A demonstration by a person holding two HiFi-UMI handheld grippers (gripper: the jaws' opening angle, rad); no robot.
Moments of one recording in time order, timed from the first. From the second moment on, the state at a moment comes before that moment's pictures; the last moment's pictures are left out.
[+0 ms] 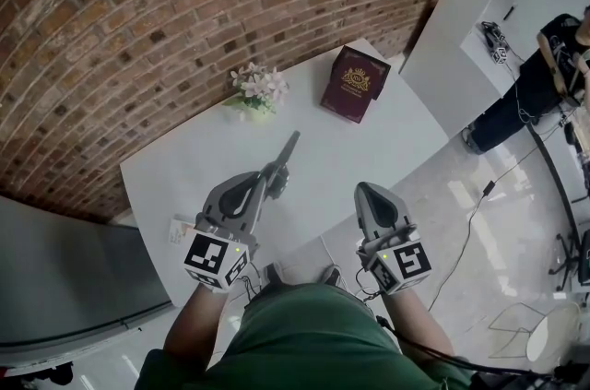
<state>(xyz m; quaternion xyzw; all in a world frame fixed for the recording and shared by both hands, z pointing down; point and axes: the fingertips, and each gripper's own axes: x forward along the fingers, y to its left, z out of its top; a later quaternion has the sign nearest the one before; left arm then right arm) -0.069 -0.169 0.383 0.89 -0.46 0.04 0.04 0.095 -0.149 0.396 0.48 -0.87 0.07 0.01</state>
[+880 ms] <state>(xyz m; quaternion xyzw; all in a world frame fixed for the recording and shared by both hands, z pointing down) -0.068 -0.171 0.382 0.89 -0.45 0.03 0.04 0.097 -0.148 0.397 0.48 -0.87 0.07 0.02</state>
